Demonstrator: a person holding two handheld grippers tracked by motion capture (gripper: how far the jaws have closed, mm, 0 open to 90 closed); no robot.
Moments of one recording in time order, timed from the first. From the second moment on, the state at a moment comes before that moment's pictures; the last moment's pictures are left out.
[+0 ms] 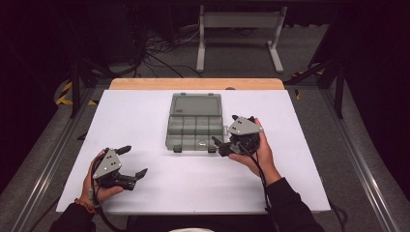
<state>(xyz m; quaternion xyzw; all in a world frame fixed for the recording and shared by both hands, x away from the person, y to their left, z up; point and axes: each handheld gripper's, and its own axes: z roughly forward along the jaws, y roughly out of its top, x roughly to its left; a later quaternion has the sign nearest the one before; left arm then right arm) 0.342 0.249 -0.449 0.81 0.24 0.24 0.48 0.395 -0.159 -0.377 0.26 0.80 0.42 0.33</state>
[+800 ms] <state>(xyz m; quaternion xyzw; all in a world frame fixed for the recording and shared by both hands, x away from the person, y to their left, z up) 0.342 0.248 -0.449 0.81 0.24 0.24 0.48 0.365 -0.178 -0.376 0.25 0.79 0.43 0.34</state>
